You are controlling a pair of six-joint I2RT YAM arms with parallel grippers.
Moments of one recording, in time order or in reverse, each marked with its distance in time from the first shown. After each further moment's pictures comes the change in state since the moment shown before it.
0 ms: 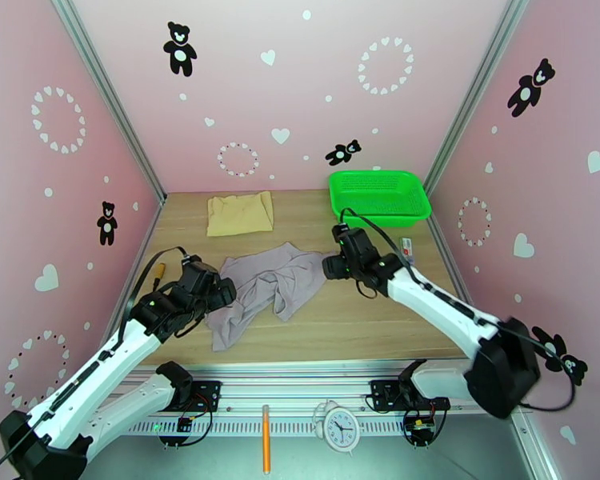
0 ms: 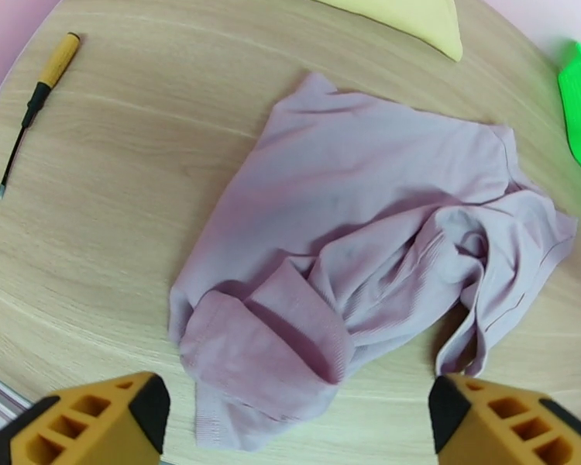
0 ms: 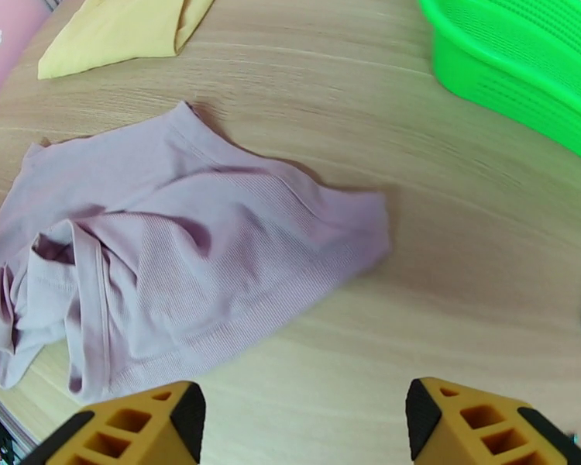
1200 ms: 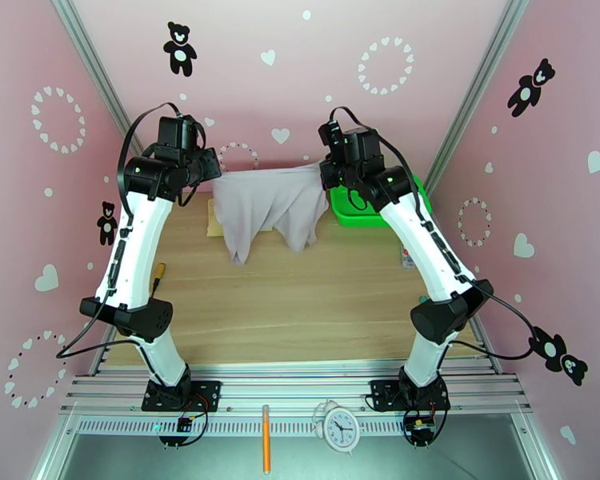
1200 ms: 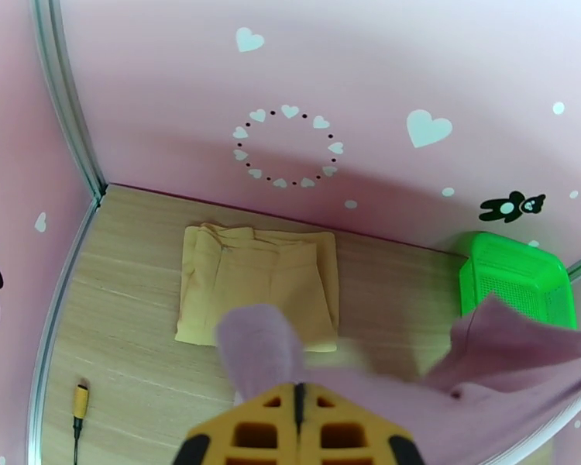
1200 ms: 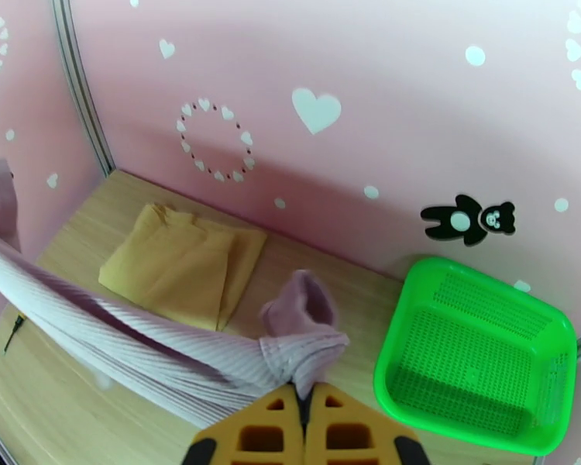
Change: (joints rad) left arm 0.286 0.834 1.485 -0.221 0.118 0.455; right arm -0.084 0.245 0.940 -0.204 -0.032 -0.268
